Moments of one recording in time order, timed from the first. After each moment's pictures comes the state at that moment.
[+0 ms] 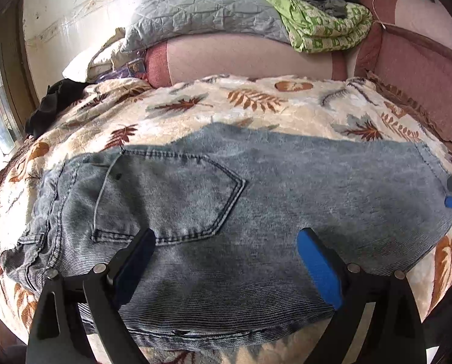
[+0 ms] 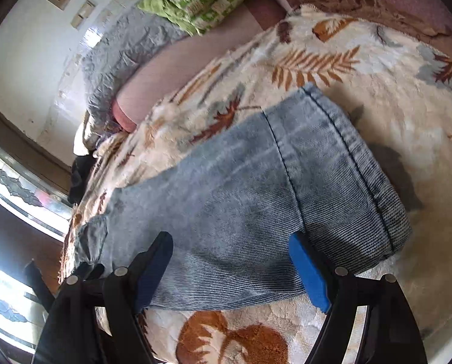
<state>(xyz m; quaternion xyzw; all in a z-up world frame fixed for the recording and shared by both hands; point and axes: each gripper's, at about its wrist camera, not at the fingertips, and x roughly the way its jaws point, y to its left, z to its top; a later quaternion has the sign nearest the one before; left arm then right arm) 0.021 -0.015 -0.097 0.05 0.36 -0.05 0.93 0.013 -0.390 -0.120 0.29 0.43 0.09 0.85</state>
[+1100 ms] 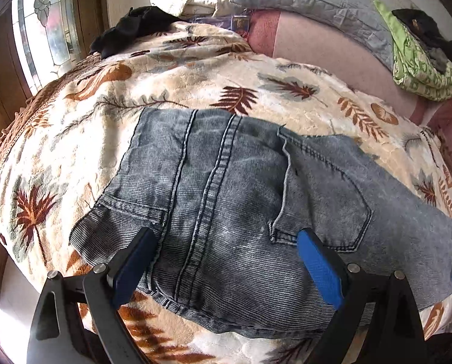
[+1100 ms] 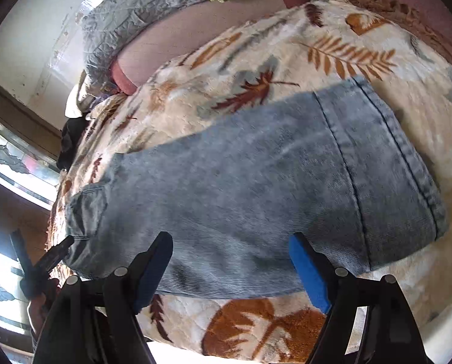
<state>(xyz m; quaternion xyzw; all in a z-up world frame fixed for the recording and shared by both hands) 0.041 0.116 -0.082 -0.10 0.45 0.08 0.89 0.032 -0.339 -0.091 0.23 0.48 0.11 0.84</state>
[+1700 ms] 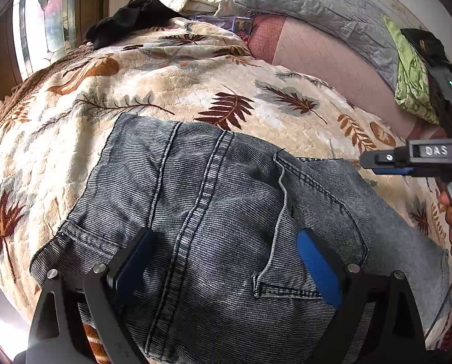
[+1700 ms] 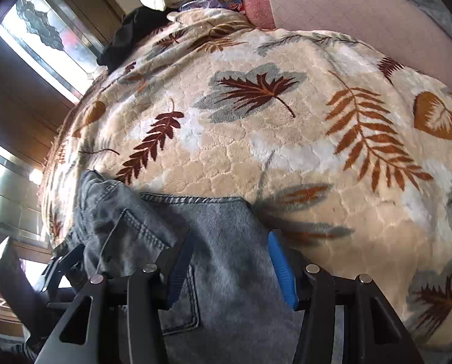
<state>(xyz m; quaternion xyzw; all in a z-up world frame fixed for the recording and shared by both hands) 0.078 0.123 -0.098 -0.14 0.45 0.07 0.88 0.247 -0.066 -0.075 -0.03 0.56 0.29 0.77</state>
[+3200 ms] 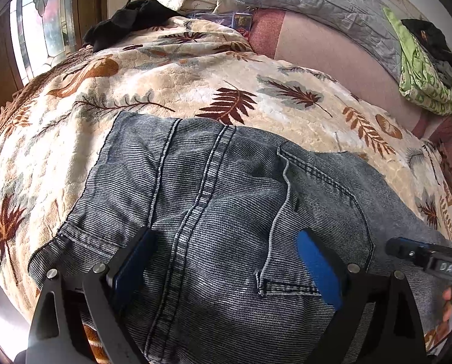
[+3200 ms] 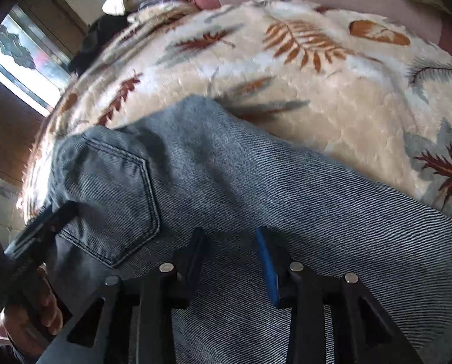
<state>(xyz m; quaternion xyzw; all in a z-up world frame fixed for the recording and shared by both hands) 0.082 0.119 -0.104 -0.12 0.45 0.09 0.88 0.151 -0.130 -0.113 0.05 0.56 0.20 0.80</state>
